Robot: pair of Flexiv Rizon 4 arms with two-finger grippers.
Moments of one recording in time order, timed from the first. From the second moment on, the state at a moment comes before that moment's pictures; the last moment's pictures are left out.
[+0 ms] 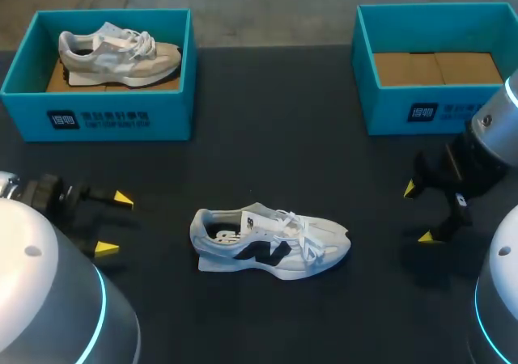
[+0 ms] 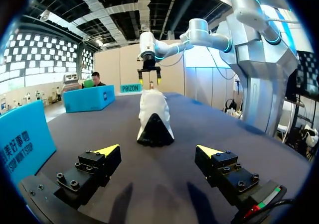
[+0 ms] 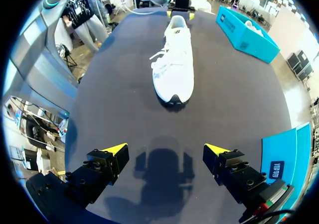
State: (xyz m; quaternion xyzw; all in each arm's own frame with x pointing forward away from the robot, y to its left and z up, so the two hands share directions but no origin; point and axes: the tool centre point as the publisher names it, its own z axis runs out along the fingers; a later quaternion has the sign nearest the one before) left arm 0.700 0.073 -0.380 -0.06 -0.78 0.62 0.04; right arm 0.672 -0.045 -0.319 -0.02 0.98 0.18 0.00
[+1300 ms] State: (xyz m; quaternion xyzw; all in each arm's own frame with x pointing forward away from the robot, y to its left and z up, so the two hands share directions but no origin) left arm 0.687 -0.024 -0.400 -0.01 -0.76 0.65 0.05; right arm 0.672 -0.045 -0.319 -0.02 0.98 0.18 0.00
